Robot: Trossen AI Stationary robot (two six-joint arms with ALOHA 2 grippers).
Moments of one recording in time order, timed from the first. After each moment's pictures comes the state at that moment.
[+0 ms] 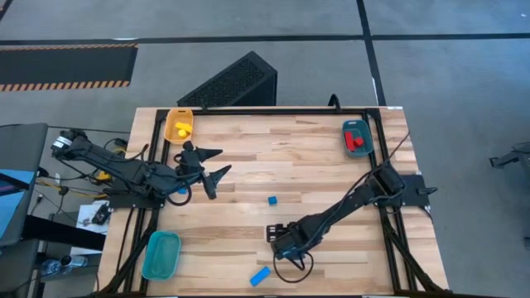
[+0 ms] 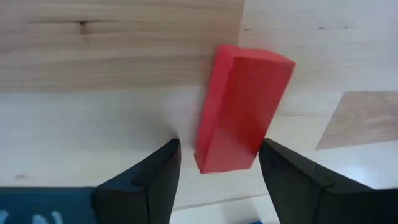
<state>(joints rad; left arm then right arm) -0.37 0.93 0.68 0.10 -0.88 -0.22 0.48 2.11 1.45 -0.69 0.32 -1.18</state>
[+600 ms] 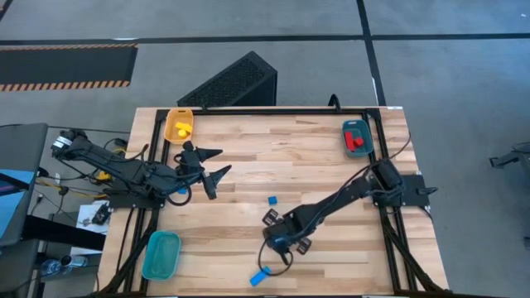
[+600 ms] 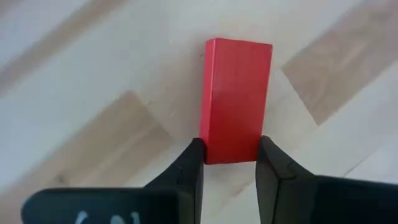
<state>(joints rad) -0.37 0.93 0.68 0.10 -0.87 -0.22 0.40 2.10 1.46 -0.66 0.06 -0.51</state>
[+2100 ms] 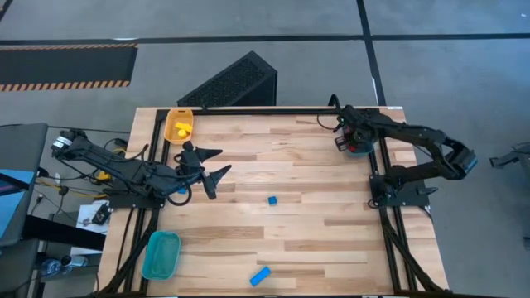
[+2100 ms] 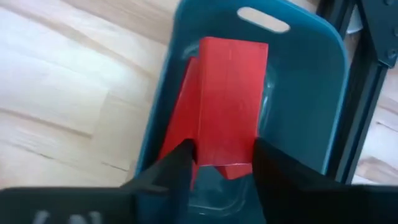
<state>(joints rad) -0.37 0.93 0.68 0.09 -0.88 -0.23 -0.84 1.27 0.68 -0.73 0.34 0.33</state>
